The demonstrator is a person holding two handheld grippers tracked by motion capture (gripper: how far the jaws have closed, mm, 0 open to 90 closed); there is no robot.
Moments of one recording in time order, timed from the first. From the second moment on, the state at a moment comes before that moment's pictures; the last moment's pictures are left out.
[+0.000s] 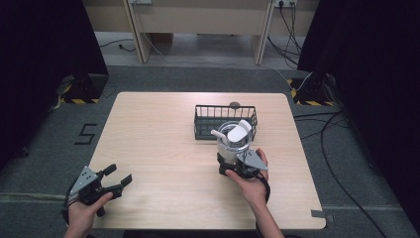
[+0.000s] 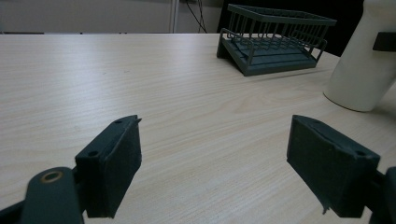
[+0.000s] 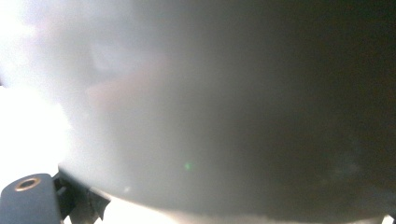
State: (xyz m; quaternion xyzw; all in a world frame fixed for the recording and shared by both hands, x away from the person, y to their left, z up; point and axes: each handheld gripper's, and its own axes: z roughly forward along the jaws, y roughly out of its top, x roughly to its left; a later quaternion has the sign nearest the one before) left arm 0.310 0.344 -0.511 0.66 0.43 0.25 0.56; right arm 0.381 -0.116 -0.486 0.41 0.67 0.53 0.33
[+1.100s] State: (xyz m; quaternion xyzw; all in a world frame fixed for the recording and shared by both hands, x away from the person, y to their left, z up) left arm 0.310 0.345 -0.512 0.66 0.44 0.24 0.56; right arm 0.395 -0.118 -0.456 0.41 0.66 0.53 0.33
